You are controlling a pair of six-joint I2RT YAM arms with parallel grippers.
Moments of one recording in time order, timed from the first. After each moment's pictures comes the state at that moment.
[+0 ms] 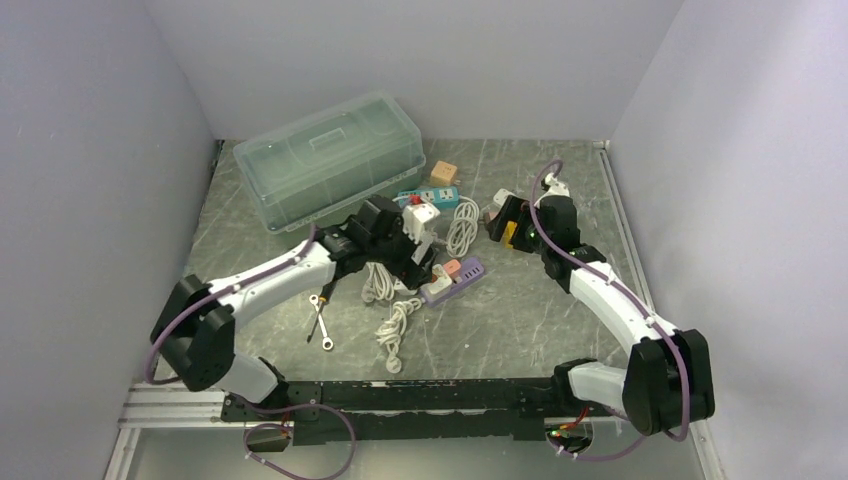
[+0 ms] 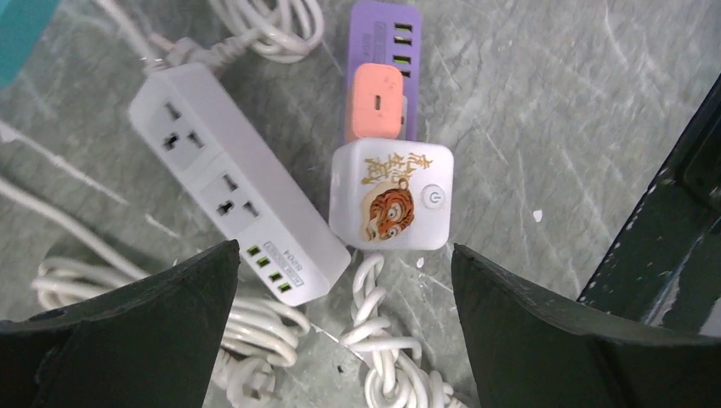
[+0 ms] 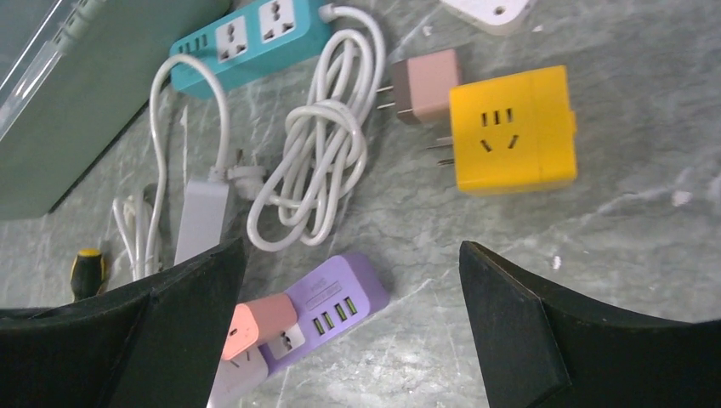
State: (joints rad) left arm -0.73 1.44 1.05 -0.30 0.26 -0.02; right arm 0.24 1.19 0.74 -0.11 -0.04 0.50
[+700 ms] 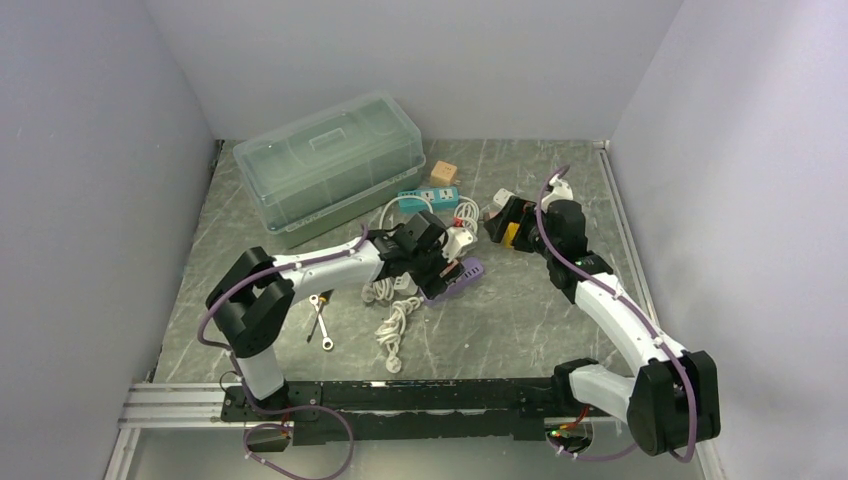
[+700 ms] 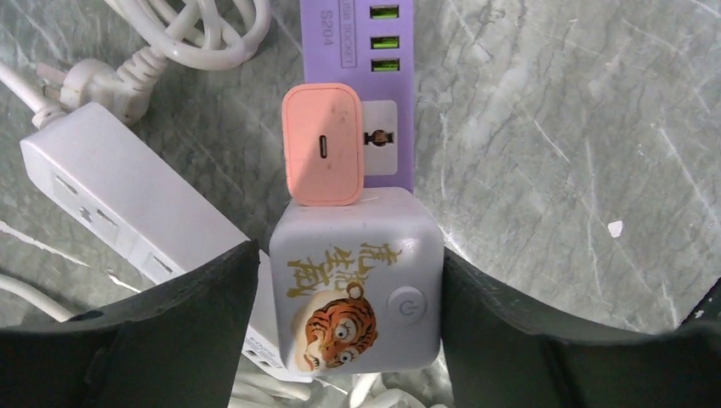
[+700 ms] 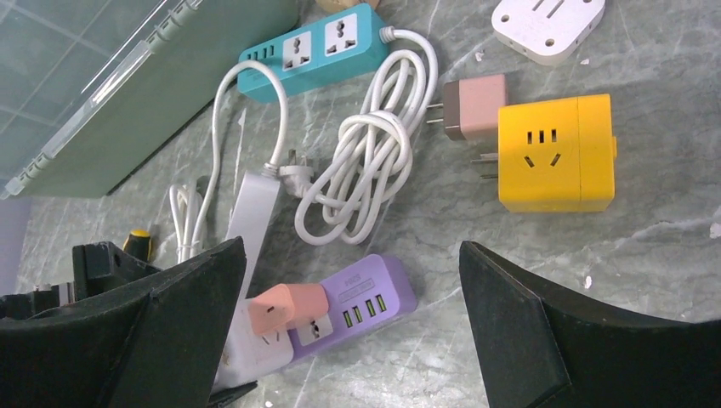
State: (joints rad) left arm -0.89 1.74 1.20 -0.33 0.10 0.12; right arm 0.23 1.10 0.68 -0.02 -0.13 0.49
